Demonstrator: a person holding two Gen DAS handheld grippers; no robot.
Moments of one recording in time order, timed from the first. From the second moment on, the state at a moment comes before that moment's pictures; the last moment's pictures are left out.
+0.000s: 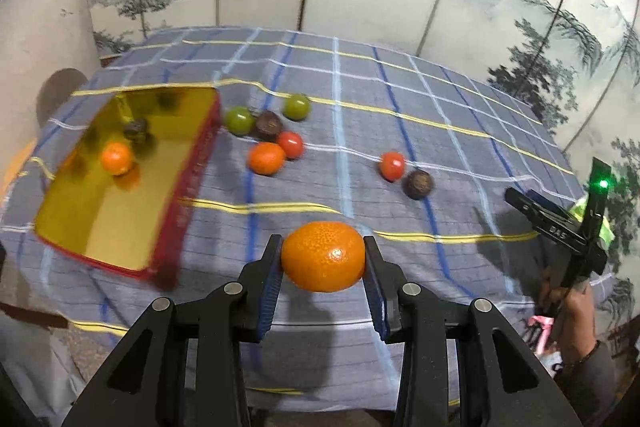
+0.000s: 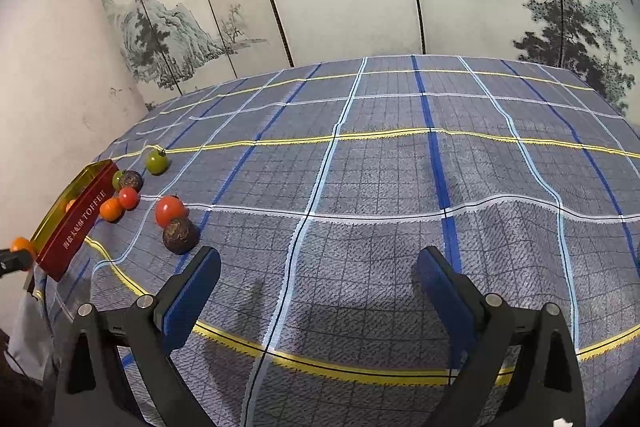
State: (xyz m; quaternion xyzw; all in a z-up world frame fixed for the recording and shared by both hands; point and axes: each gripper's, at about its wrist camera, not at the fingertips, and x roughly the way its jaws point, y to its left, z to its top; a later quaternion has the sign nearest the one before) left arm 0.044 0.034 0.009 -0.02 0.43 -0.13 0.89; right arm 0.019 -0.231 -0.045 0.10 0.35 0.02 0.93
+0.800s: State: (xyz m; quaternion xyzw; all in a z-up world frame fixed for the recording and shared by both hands) left arm 0.105 0.179 -0.024 -0.01 0.43 0.02 0.90; right arm 0.027 -0.226 -0.052 0.08 0.38 0.00 0.92
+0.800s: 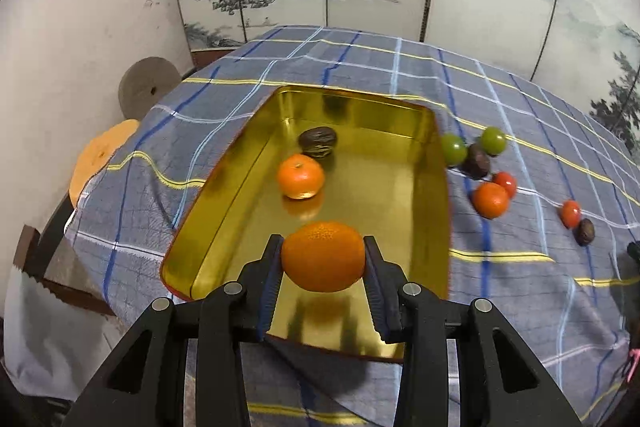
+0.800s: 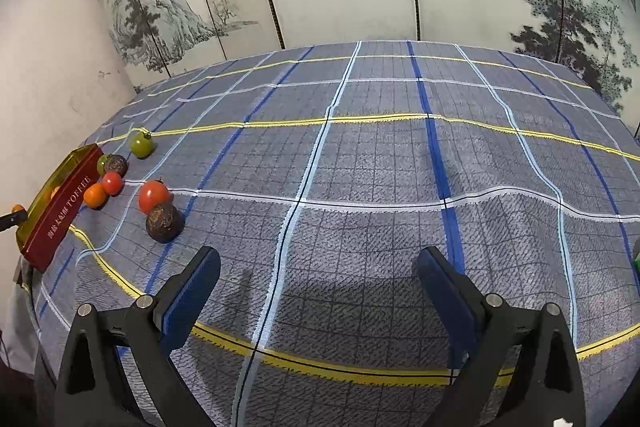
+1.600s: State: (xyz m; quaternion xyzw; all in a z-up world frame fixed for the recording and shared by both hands) left arm 0.143 0.200 -0.058 0.03 0.45 0.06 0.89; right arm 0.035 -0.222 -0.058 0.07 0.40 -0.01 0.91
